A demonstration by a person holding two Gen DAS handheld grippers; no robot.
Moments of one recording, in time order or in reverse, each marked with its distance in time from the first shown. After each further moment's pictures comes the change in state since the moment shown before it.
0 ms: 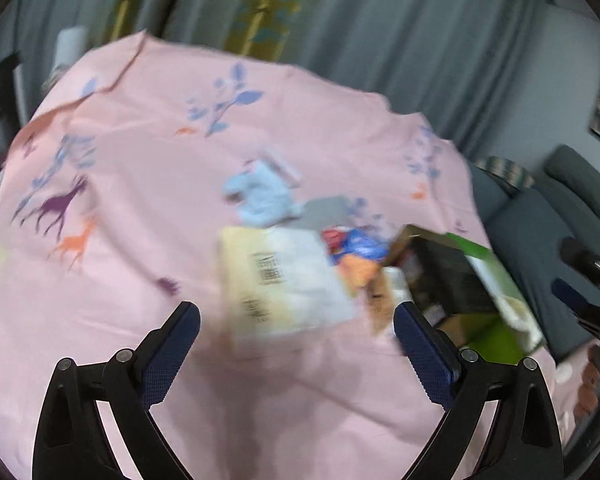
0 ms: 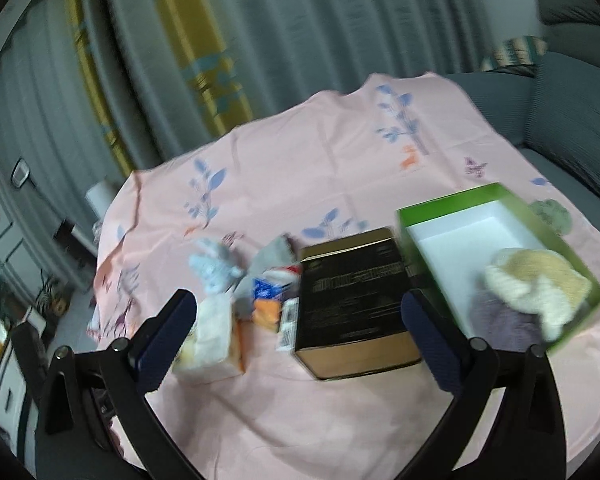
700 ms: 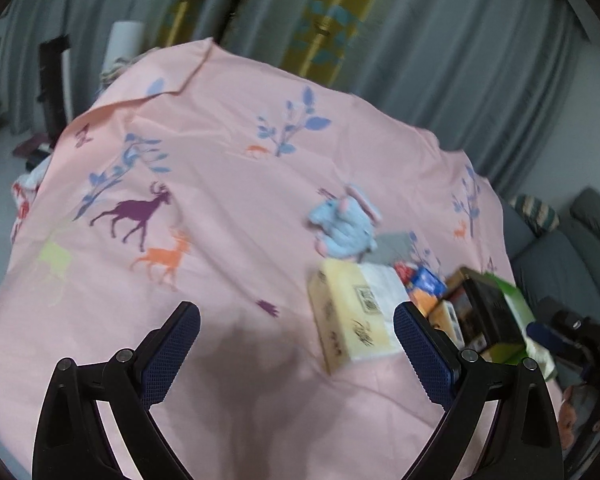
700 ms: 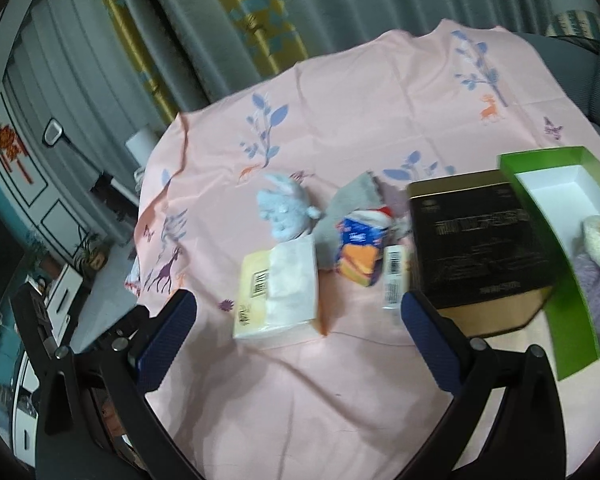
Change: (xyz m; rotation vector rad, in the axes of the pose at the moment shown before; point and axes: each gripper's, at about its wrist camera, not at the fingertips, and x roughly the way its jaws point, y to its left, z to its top) left arm -0.044 0.080 0.018 -0.112 -0.080 0.062; right arm 0.057 0.073 -0.024 -0.042 0.202 0.168
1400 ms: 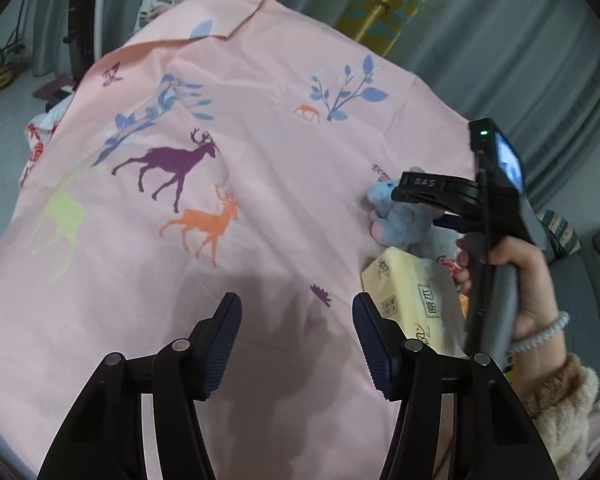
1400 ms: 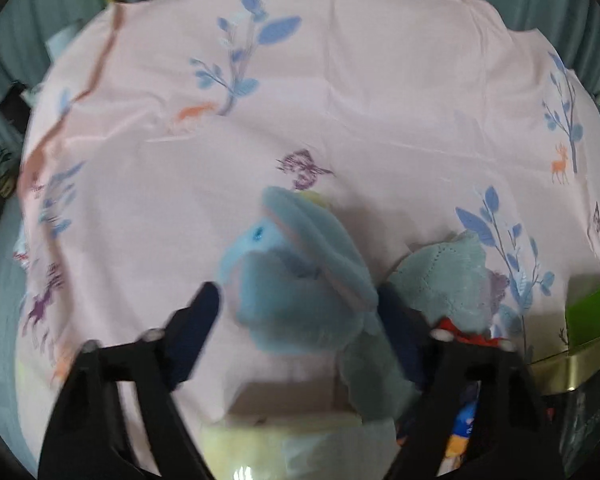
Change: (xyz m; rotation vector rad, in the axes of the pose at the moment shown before) left arm 0.041 0.044 0.004 -0.120 0.142 0.061; right arm 0.263 0.061 0.097 -0.192 0.263 -0.346
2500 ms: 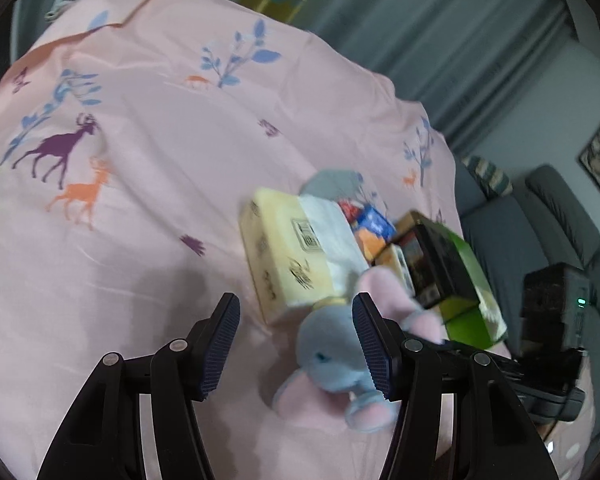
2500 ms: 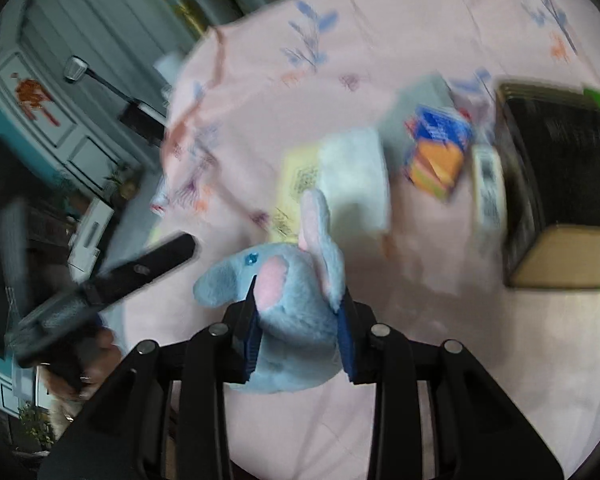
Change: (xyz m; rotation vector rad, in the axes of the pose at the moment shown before) left arm -0.006 -0.067 -0.035 0.162 0.108 -0.249; right arm -0.125 -0.077 -0.195 0.087 0.002 0.485
